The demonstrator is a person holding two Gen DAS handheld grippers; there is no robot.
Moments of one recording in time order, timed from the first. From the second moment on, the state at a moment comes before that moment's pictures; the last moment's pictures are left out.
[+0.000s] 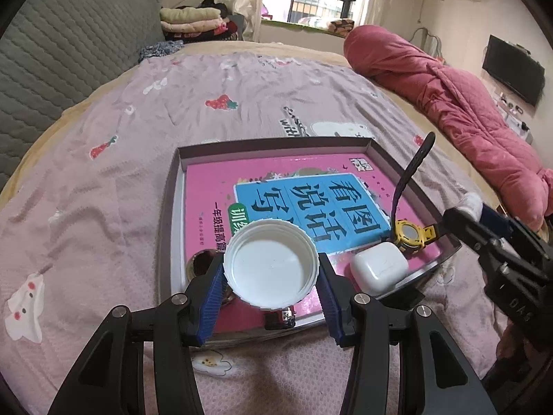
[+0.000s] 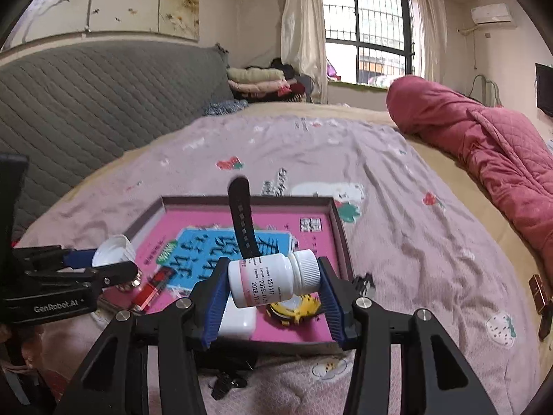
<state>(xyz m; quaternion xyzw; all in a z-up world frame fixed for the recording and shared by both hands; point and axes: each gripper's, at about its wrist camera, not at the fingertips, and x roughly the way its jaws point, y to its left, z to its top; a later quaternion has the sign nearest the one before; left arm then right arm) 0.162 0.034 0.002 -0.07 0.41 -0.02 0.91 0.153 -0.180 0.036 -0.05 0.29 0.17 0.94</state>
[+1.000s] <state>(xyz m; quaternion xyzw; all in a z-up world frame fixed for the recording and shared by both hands) 0.180 -0.007 -0.025 -0.04 0.44 -0.06 0.89 0.169 -0.180 -0.004 -0.06 0.36 0.13 0.92</state>
